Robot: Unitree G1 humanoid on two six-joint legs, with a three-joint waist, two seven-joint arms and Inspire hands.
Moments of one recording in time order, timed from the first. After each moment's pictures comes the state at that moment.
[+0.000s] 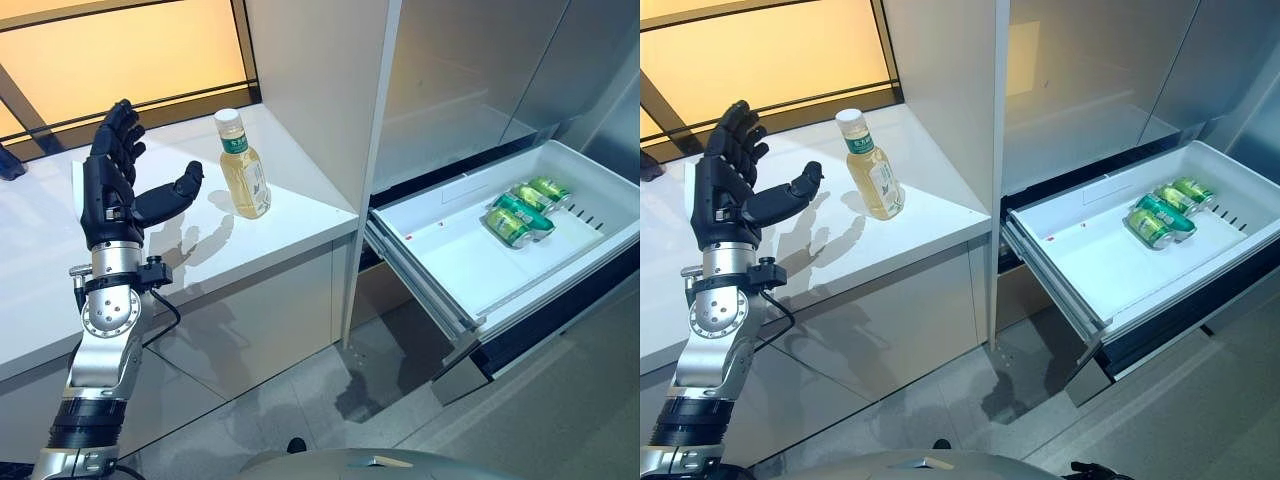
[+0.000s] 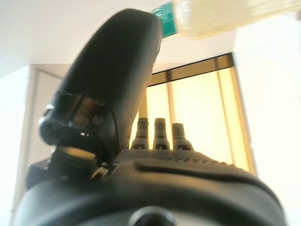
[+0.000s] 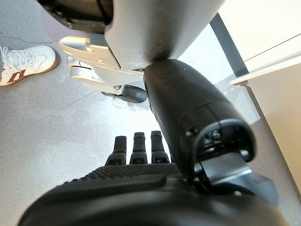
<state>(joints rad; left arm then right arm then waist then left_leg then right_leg) -0.05 0.56 0.13 -0.10 -0.36 -0.16 0.26 0.08 -0.27 0.17 1.21 0.21 0.14 0.05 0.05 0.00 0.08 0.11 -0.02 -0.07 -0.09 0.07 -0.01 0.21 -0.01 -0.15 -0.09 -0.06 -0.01</state>
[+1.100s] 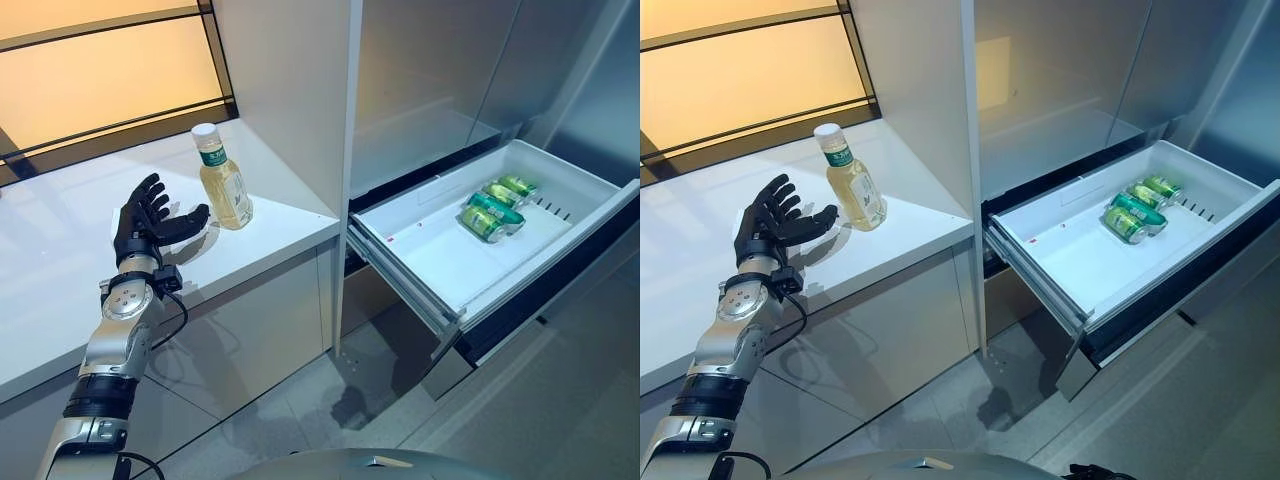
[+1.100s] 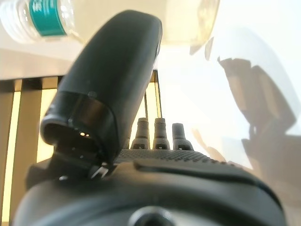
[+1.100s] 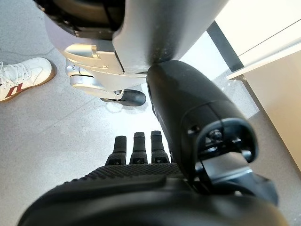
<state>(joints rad) -0.18 0.56 0.07 0.19 -0.51 0.05 0.28 0.06 -0.27 0.17 1.21 0.19 0.18 0.07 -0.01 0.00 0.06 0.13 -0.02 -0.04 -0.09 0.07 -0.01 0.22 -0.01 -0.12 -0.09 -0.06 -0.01</state>
